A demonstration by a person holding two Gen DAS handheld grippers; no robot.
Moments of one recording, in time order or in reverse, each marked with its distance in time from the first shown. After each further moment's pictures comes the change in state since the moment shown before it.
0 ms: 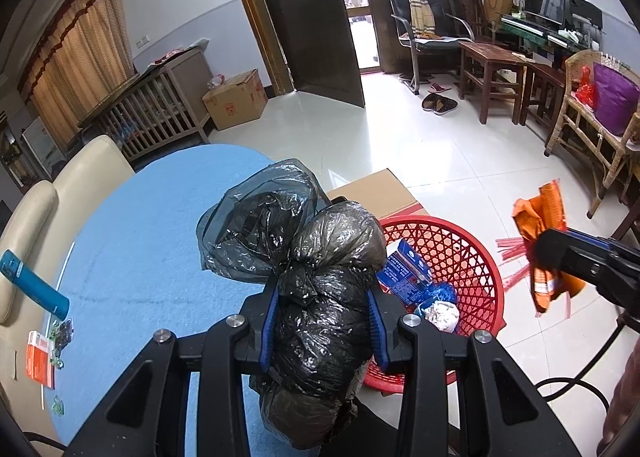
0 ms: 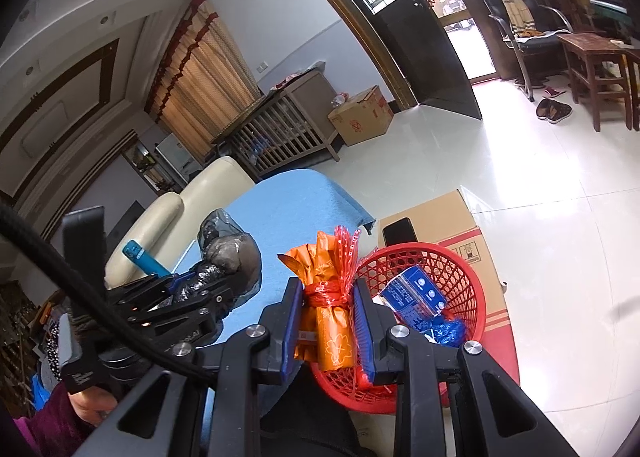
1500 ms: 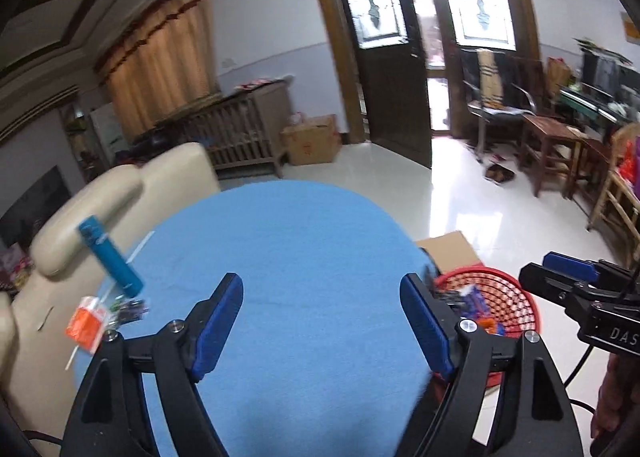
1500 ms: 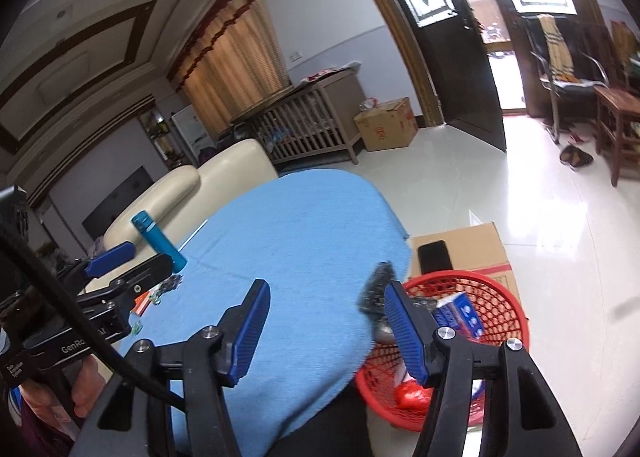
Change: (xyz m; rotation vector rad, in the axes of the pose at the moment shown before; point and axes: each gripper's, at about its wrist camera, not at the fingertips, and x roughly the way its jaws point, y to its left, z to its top) left arm -0.105 0.107 -0.043 -0.209 -0.198 0.207; right arm 0.025 0.106 0.002 -0.191 0.006 -0.002
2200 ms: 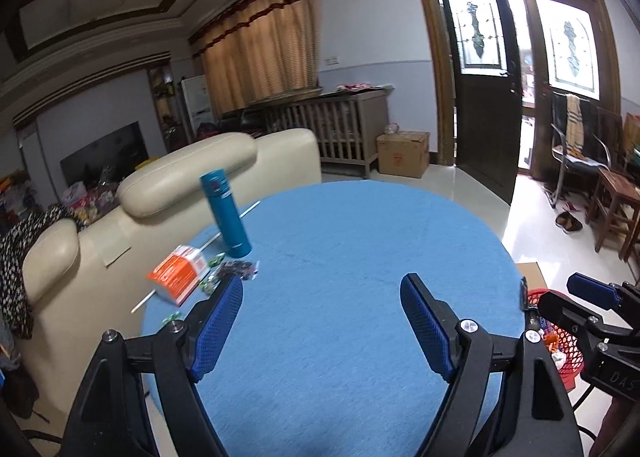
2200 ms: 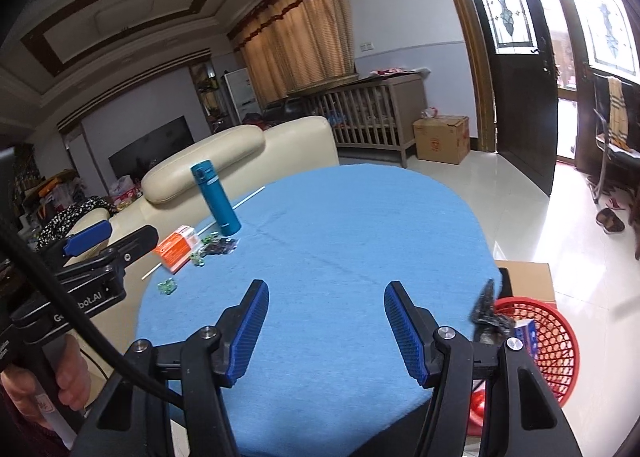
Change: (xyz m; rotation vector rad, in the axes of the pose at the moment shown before) left arm -0.060 0.132 -0.060 -0.222 -0.023 0.243; right arm 0.024 0.158 -0.026 -0.246 0.035 0.071
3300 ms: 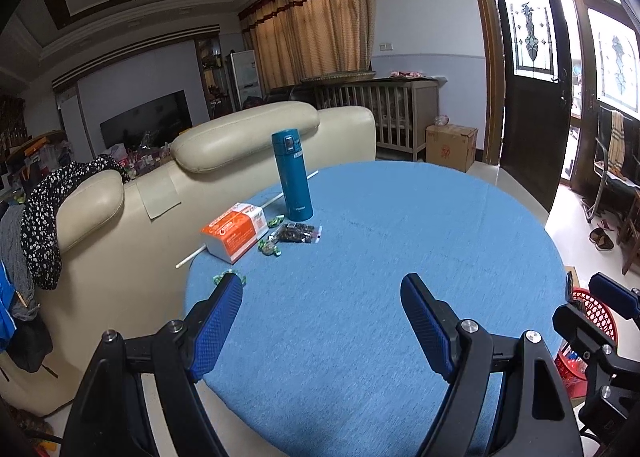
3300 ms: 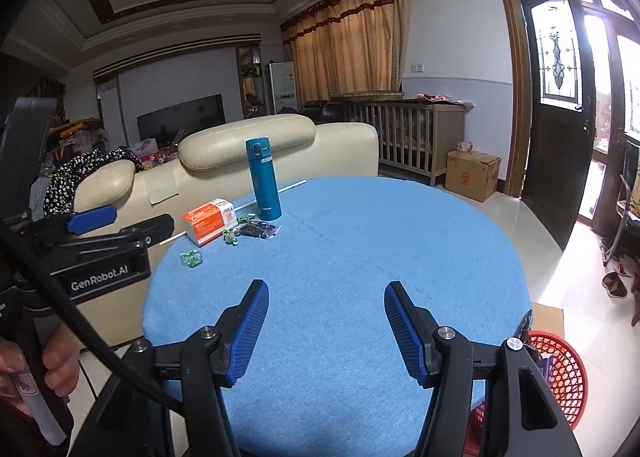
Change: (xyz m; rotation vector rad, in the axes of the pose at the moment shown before) left arm -0.001 0.073 -0.044 -0.105 0.062 0.132; right arm 0.018 0.101 -0.033 -0.219 -0.032 0.028
